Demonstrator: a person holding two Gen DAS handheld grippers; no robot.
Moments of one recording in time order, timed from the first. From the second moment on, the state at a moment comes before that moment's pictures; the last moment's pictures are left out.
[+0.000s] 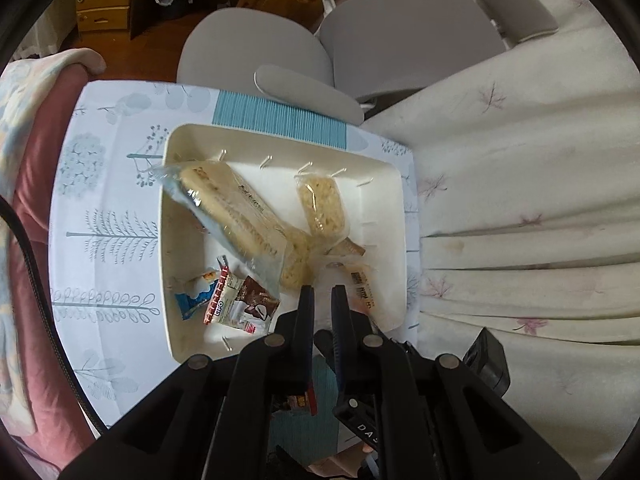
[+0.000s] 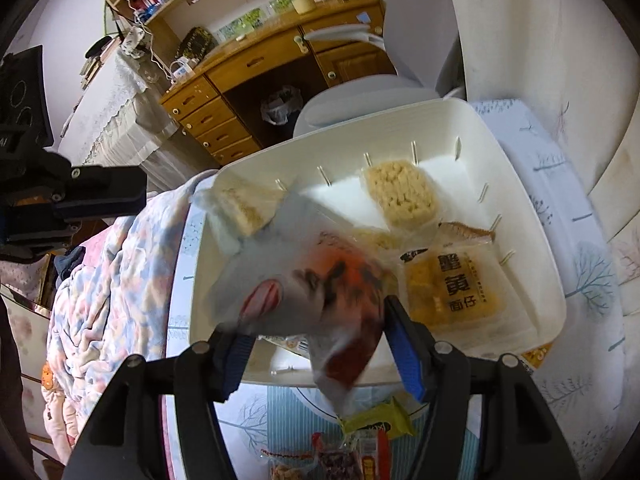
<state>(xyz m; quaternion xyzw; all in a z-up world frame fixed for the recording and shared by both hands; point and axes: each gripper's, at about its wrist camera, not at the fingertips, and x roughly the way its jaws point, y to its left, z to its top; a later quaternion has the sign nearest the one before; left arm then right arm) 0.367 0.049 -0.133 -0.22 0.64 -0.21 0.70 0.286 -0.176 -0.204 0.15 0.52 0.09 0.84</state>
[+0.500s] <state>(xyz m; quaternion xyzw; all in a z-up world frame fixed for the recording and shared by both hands) 0.331 0.054 -0.137 -0.15 0.64 -0.22 0.72 0.265 -0.191 -0.194 0.18 0.51 0.05 0.84</state>
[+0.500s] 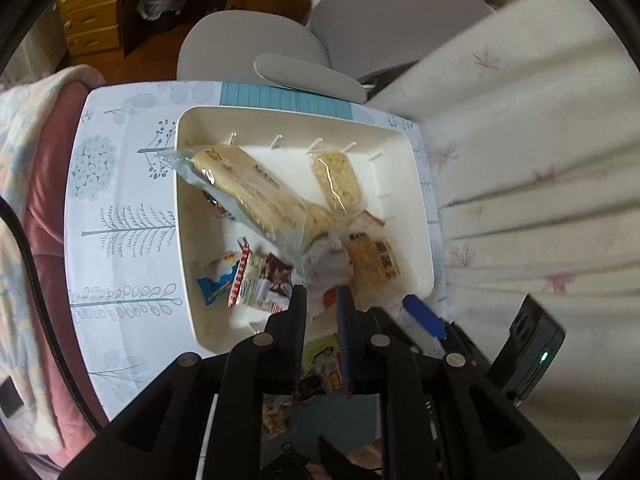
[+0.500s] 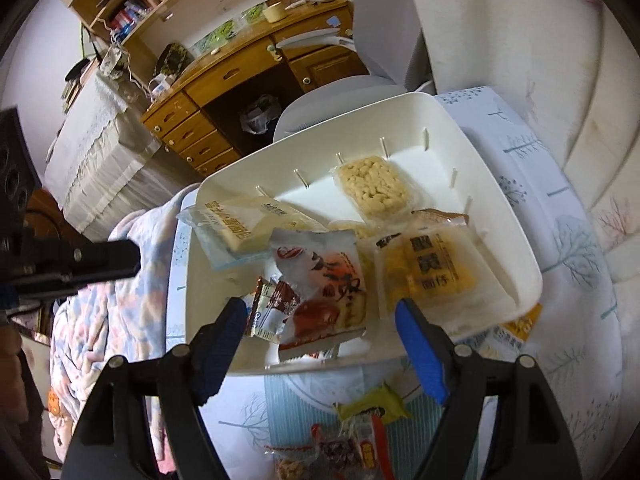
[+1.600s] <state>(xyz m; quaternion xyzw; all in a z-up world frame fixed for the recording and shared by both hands) 0.127 0.072 -0.139 0.07 0.56 -0.29 0.77 0.118 -0.204 -0.203 0.37 0.53 -0.01 0.76</state>
